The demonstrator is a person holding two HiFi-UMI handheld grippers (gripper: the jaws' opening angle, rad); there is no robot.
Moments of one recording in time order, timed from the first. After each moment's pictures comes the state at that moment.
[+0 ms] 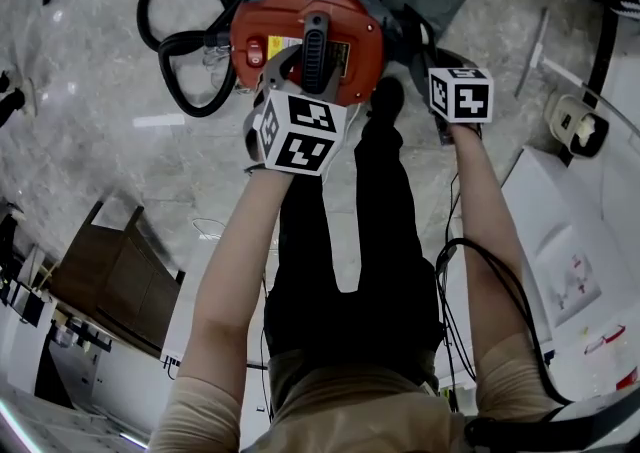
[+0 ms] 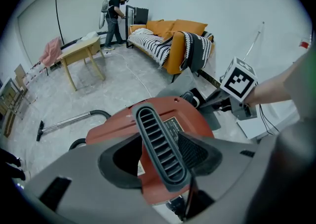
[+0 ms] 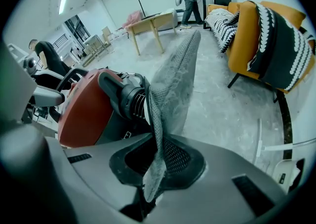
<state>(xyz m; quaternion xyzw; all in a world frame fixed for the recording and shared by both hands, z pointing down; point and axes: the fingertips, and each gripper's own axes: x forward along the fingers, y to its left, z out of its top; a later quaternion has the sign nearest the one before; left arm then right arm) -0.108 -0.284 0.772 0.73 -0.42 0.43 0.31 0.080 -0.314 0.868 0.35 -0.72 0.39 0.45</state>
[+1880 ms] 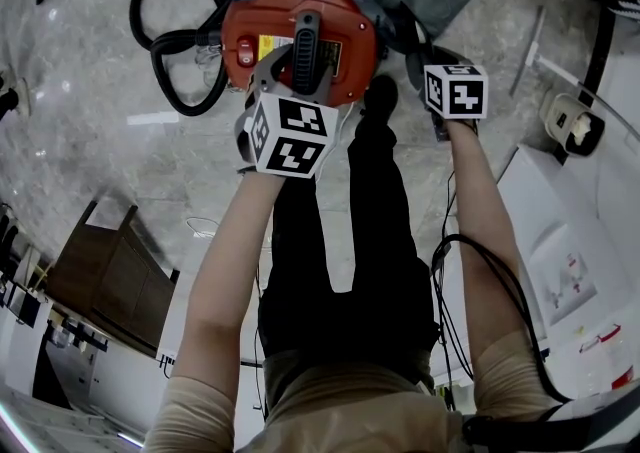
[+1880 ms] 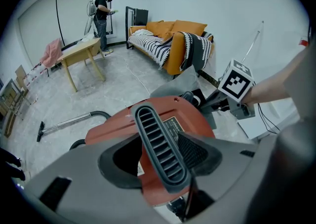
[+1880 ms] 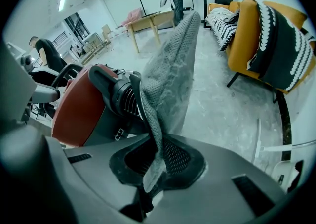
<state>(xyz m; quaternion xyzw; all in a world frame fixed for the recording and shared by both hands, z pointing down) -0.109 -0.284 0.775 0.73 -0.43 0.43 0.31 0.087 -0.316 0.880 0.35 -0.72 0.38 0.46</state>
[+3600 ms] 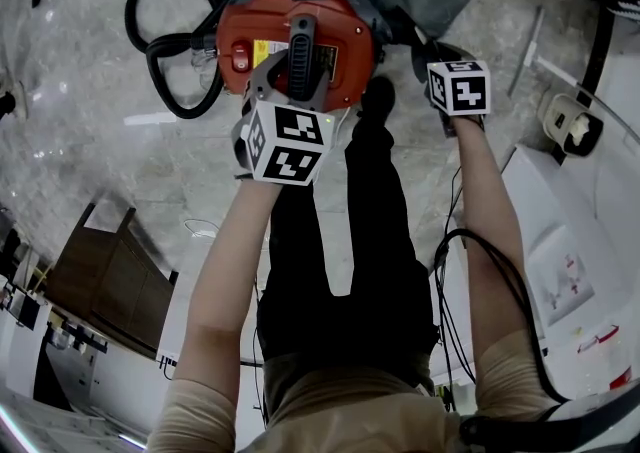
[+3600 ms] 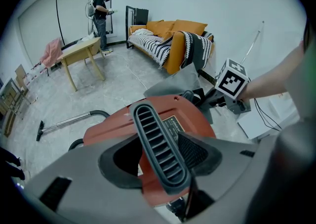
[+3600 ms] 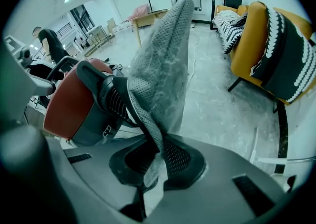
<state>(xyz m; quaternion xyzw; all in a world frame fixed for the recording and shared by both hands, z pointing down) -0.107 -0.283 0.778 0.73 -0.43 0.43 0.31 0.101 -0.330 0.890 0.33 -0.73 0.36 0.48</state>
